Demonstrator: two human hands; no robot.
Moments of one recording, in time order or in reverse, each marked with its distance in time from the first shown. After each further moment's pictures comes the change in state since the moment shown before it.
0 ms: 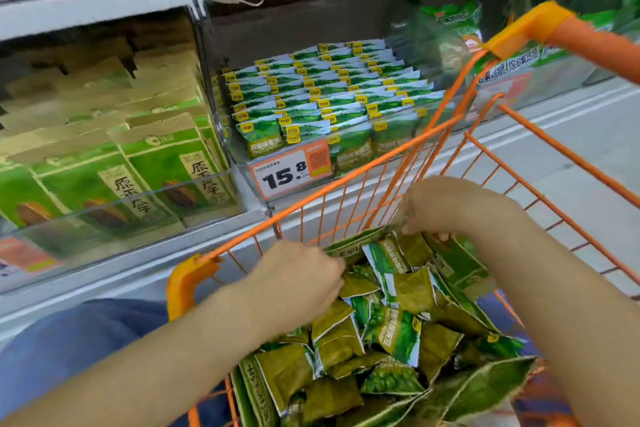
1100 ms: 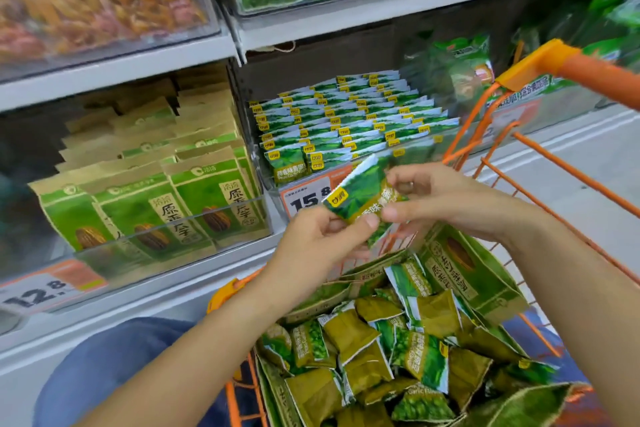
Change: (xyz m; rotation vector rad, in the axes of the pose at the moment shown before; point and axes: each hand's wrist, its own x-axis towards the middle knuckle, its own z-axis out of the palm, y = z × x) left_hand 0.001 -0.011 -0.045 -1.643 0.418 -0.349; right_hand -0.027 -0.016 -0.024 1.227 0.083 -0.630
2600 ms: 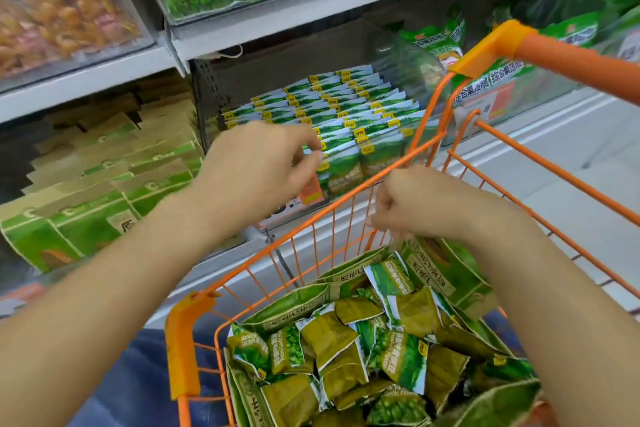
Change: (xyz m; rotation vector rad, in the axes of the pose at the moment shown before) left_hand 0.049 0.070 -0.021 1.418 0.177 0.567; right_hand -0.004 0.001 -0.013 -0.989 0.111 0.268
